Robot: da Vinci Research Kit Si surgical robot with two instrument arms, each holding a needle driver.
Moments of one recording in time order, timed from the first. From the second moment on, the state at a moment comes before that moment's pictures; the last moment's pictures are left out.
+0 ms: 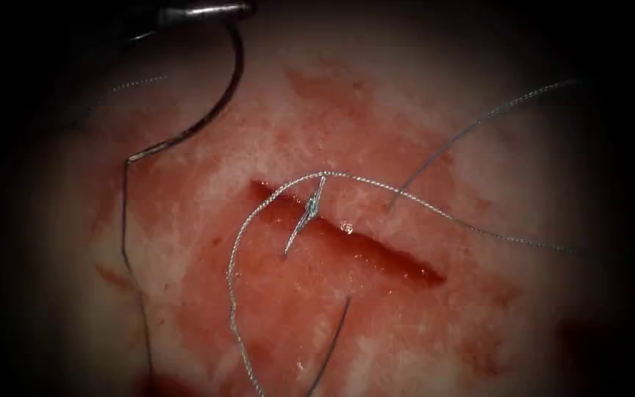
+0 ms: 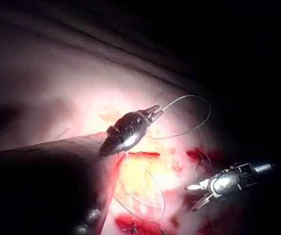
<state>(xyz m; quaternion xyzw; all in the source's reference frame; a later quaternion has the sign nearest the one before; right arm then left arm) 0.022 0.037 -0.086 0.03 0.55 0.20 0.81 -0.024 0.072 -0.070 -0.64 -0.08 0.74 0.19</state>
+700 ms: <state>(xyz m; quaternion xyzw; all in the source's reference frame) 0.024 0.041 -0.072 -0.12 0.49 0.13 0.86 -0.023 0.072 -0.069 -0.63 -0.07 0.75 0.19</state>
